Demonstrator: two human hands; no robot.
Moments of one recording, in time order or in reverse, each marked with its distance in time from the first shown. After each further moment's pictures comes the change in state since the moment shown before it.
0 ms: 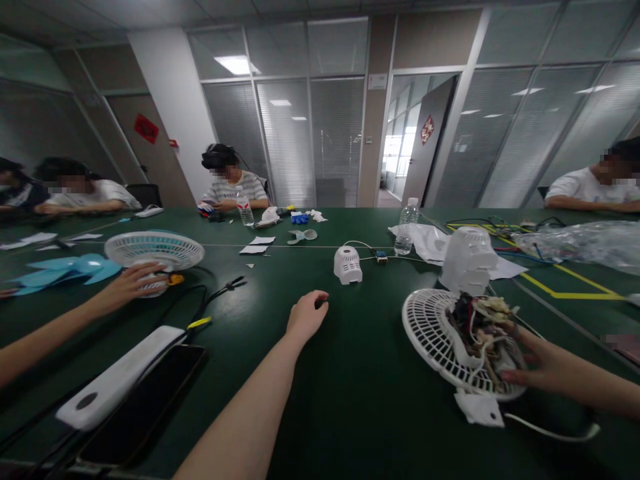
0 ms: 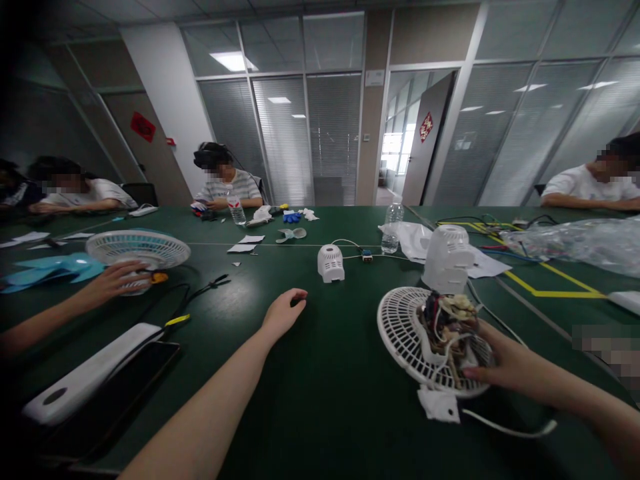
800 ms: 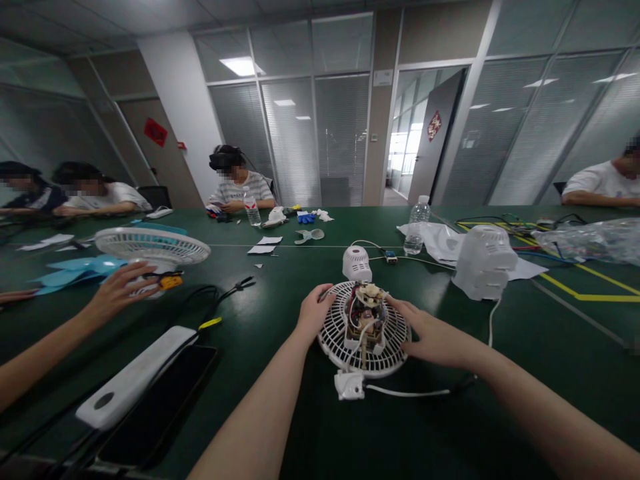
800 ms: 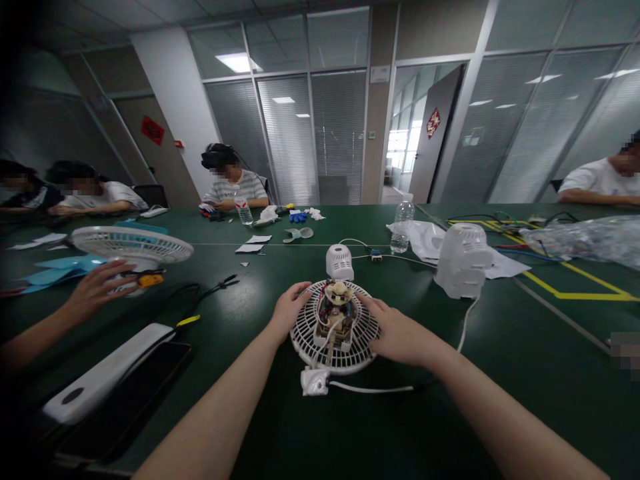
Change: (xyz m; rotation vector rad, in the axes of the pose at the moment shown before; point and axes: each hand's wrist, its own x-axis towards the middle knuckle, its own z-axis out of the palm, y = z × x) left_hand 0.011 -0.004 0.001 -0.356 0.063 -0.015; right_hand 0.051 -0.188 0.066 0.083 -0.310 -0.321
